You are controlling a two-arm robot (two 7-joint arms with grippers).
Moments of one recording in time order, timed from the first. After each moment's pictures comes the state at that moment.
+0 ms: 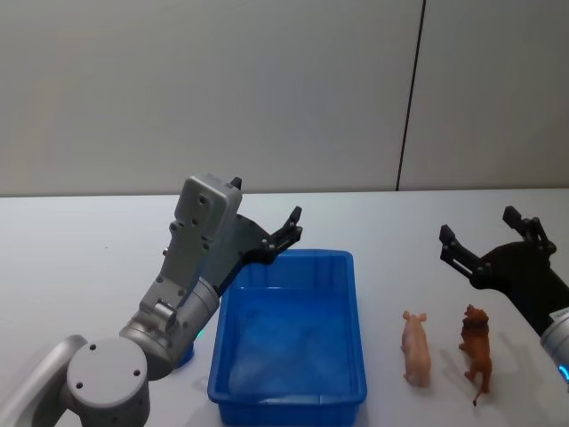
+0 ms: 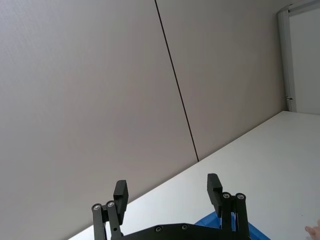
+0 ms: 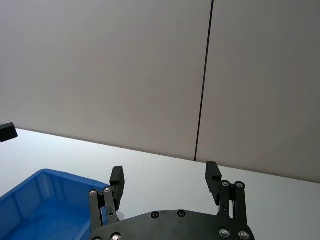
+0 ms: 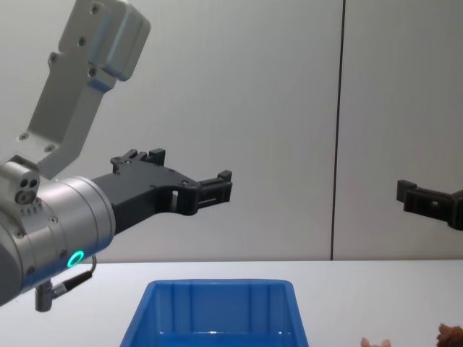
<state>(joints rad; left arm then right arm) -0.24 0.38 0.45 -1.63 -0.20 0.01 -0.01 -0.01 0.34 -0.23 -1.77 0.29 0.03 0.07</state>
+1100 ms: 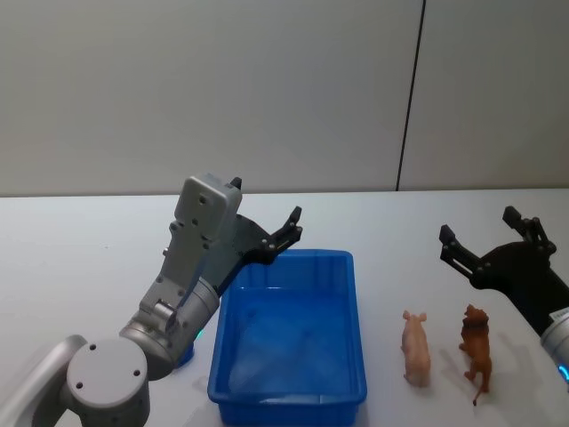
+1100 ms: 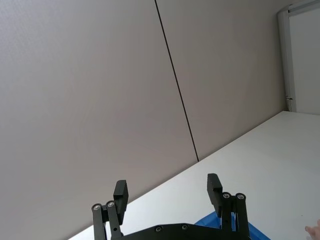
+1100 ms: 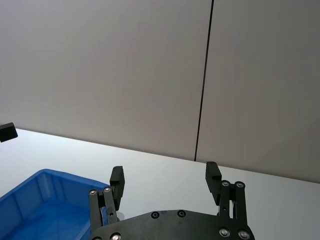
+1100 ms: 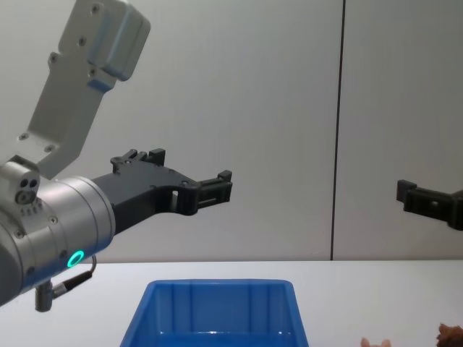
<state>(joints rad) -0.24 0.38 0.45 -1.63 -0.20 0.01 -0.01 -0.01 0.34 -0.23 -1.77 0.29 0.03 0.07</state>
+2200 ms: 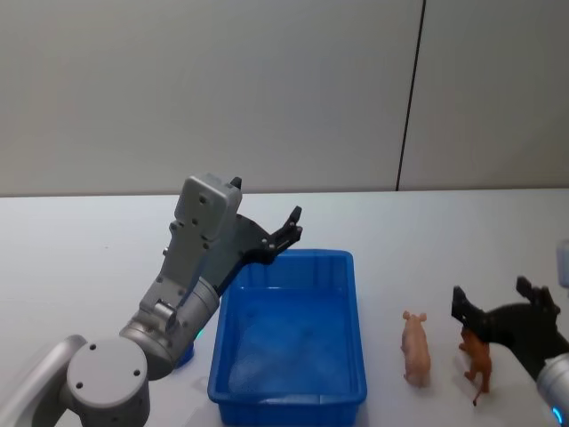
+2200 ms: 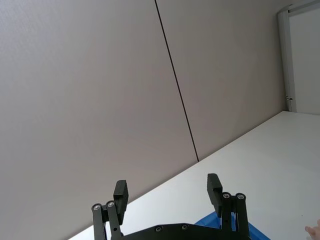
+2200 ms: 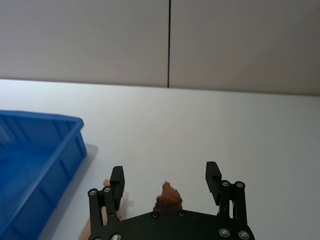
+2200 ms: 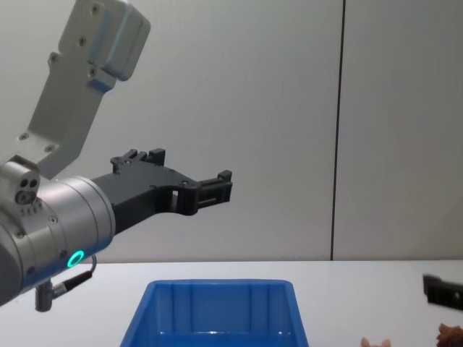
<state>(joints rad) -0.24 0.38 0.45 -1.63 -0.20 0.01 -0.01 -0.08 0.31 -0.24 -1.79 0.30 0.27 -0.10</state>
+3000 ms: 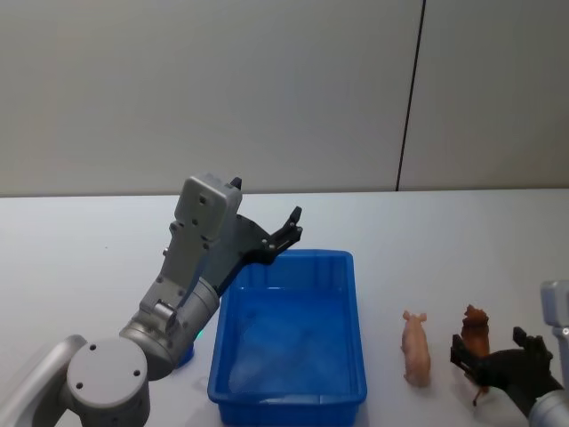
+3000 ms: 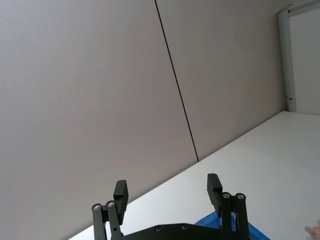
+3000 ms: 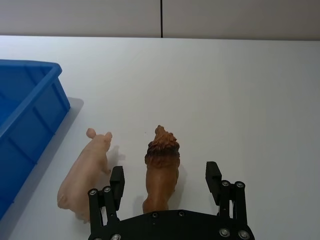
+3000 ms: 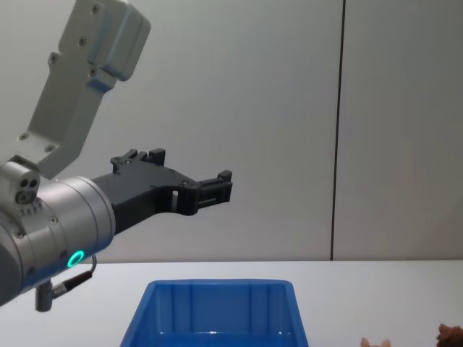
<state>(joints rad) -0.24 0.38 0.45 -1.63 -0.20 0.01 -0.01 -0.10 0.28 -0.24 -1.70 0.31 0.32 -0.11</state>
